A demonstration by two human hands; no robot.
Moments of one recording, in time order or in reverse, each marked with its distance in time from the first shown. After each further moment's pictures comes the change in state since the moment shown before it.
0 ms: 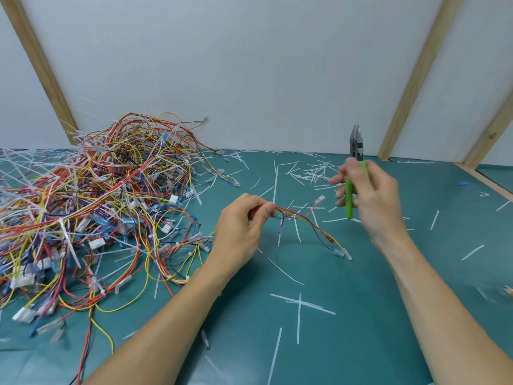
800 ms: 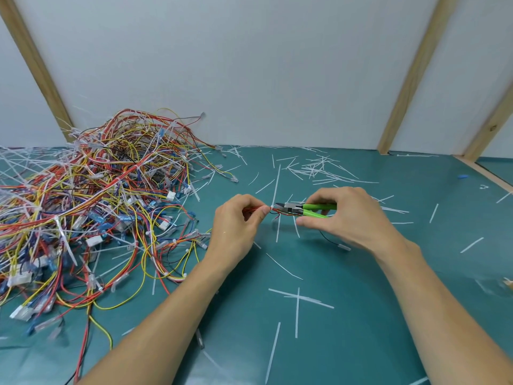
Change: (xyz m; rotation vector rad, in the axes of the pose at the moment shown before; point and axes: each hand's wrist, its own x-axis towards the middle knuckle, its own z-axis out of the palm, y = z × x) left_hand 0.001 -0.013 0.003 0.079 0.013 -0.103; right_hand -0.008 0.016 -0.003 -0.926 -0.369 -0.148
